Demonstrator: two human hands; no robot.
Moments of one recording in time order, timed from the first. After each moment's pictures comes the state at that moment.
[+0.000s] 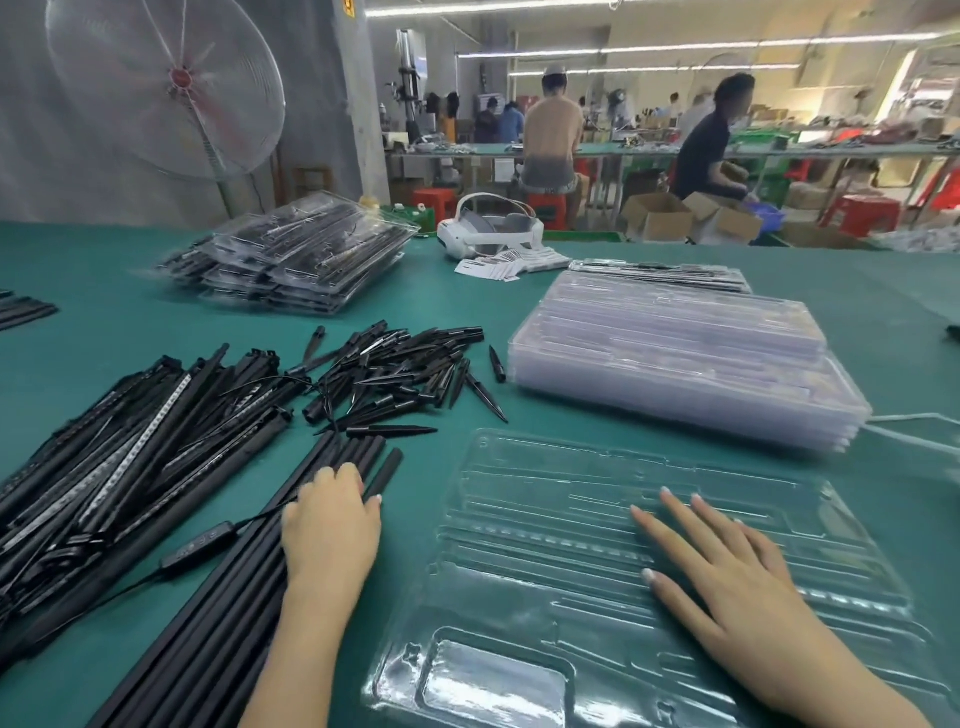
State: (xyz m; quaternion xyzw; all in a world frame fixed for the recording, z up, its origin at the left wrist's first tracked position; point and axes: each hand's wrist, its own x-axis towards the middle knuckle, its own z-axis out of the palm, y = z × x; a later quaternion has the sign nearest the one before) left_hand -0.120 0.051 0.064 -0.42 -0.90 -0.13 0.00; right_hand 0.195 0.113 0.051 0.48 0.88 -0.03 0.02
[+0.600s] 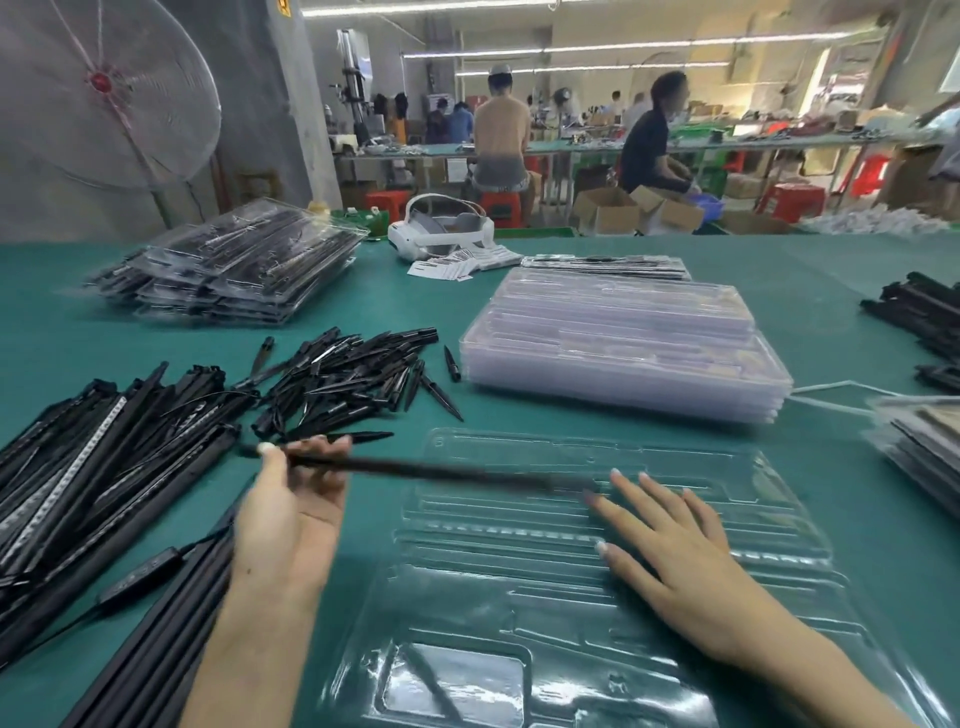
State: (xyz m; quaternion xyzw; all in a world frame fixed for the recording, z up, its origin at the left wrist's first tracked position) left_hand -0.085 0.047 0.119 -0.09 -0.35 -0.83 -0.44; right_hand 0.199 0.120 0.046 0.46 0.88 -0.08 -0.07
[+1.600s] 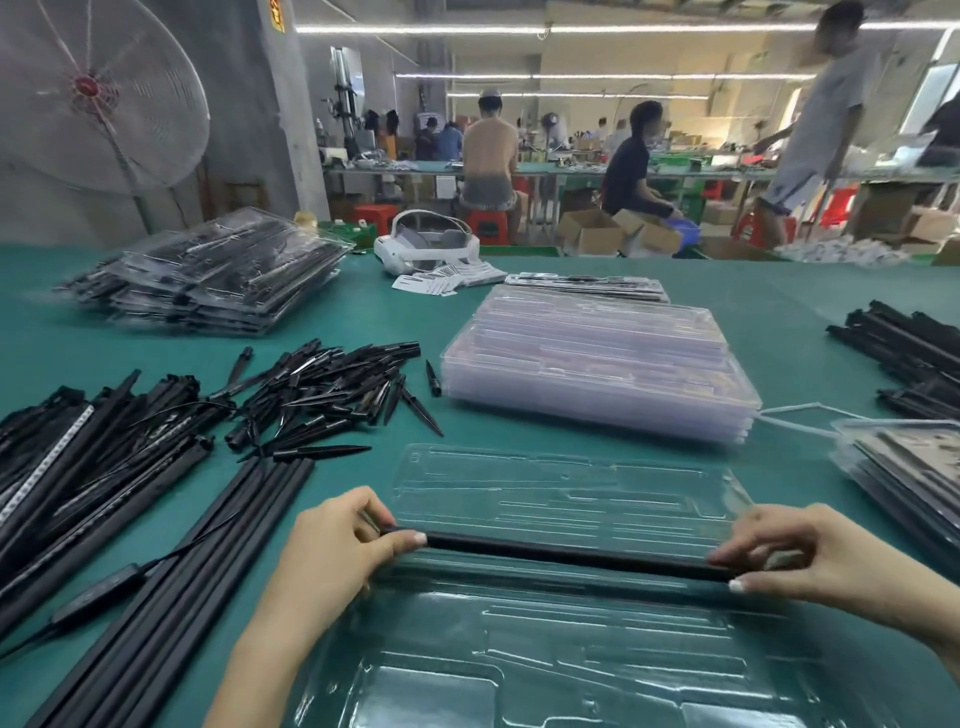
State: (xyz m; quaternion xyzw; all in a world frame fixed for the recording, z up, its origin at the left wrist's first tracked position) left_hand -0.079 0.052 0.073 -0.51 -0.74 -0.38 -0.22; right_hand 0.315 0.154 0.090 0.42 0.80 -0.38 -0.19
